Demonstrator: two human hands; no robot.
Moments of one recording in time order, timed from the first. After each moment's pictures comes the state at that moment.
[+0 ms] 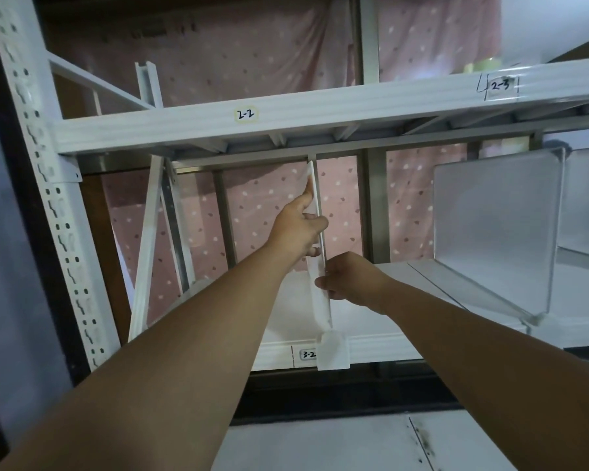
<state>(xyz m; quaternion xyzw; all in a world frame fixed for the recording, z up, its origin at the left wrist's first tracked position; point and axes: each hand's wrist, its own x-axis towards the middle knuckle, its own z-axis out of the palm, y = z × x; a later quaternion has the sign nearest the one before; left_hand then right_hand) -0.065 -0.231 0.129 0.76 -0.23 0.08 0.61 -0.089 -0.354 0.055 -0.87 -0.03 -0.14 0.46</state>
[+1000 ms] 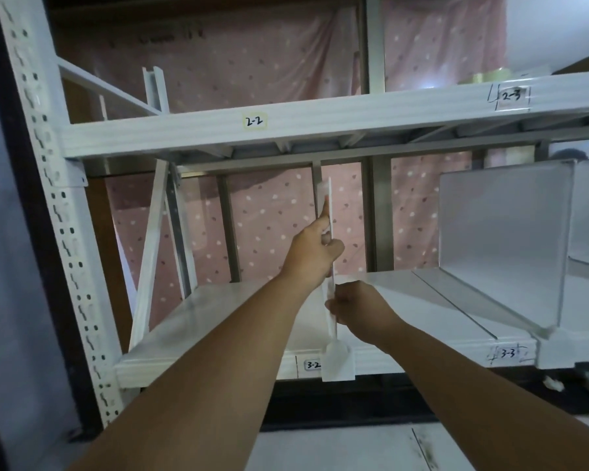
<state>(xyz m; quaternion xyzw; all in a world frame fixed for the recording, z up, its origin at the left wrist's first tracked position) -0.055 -0.241 0.098 0.79 -0.27 0.14 0.54 -0.094 -0.347 0.015 -0.89 -0.01 -0.20 0.41</state>
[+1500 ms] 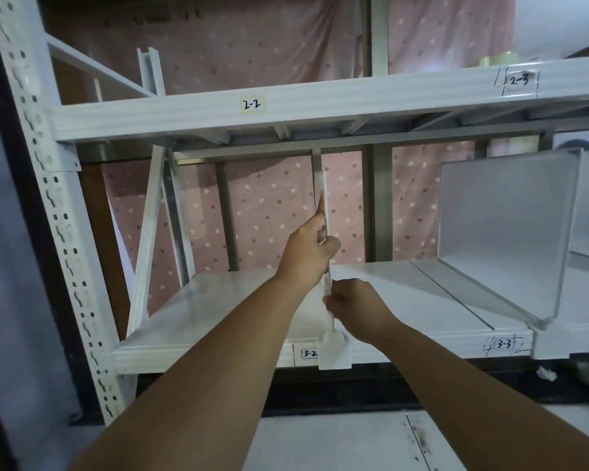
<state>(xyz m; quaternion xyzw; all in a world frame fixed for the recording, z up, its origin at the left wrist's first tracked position) -0.054 -0.237 0.080 0.79 -0.26 0.14 0.53 -0.095 -0.344 0.002 -0.90 0.00 -0.22 0.38</state>
